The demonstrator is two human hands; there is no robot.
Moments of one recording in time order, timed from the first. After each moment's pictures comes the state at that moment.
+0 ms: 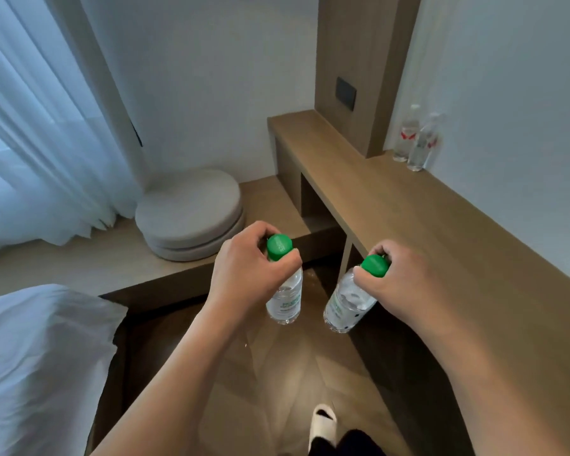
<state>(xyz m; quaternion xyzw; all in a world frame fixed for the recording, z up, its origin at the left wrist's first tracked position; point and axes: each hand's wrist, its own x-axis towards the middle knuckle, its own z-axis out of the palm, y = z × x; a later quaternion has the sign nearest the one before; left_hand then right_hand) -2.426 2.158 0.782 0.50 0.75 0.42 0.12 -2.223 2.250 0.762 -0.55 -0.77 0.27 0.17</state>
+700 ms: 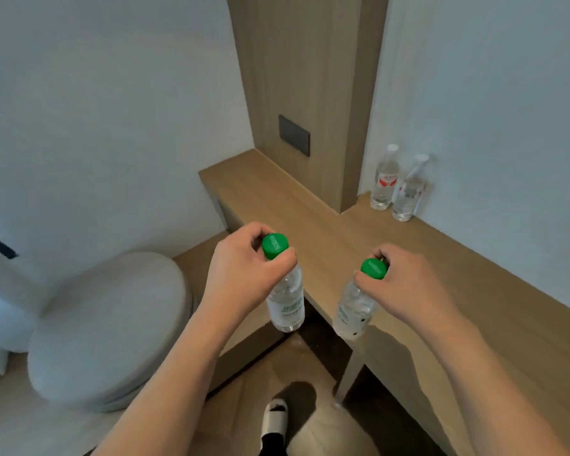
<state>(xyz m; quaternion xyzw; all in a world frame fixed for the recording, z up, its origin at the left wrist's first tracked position) -2.573 2.583 0.783 0.58 0.68 0.40 0.20 -2.354 2.617 0.755 -0.65 -0.69 0.26 0.19</state>
